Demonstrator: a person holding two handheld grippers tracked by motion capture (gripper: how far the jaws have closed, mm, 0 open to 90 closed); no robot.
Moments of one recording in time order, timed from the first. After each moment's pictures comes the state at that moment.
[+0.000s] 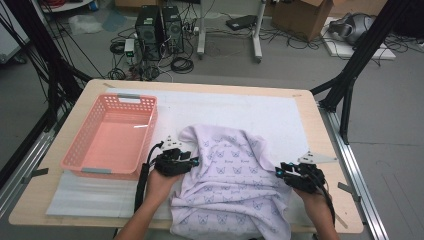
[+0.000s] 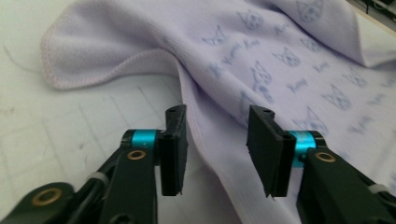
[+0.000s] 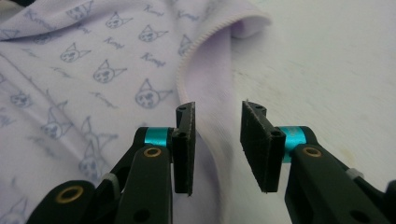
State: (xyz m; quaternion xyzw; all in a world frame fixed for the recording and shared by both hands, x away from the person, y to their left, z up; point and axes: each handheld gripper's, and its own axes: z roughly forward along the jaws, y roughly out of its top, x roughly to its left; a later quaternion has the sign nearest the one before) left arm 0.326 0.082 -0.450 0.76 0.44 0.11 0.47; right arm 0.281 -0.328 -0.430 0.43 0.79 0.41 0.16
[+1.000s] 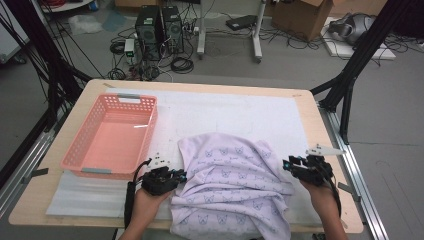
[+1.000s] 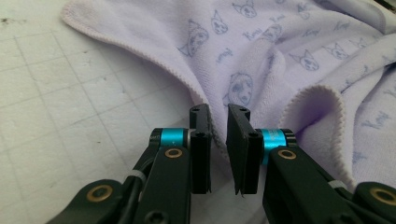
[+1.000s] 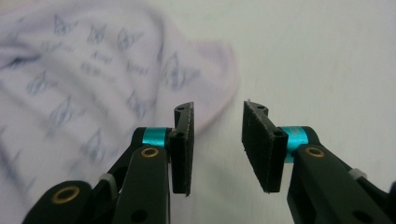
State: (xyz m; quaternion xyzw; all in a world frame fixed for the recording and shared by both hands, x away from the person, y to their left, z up) left arm 0.271 0.114 -0.453 0.77 0.43 0.09 0.47; right arm 0.301 -0.349 -0.415 0.45 0.78 0.40 0.18
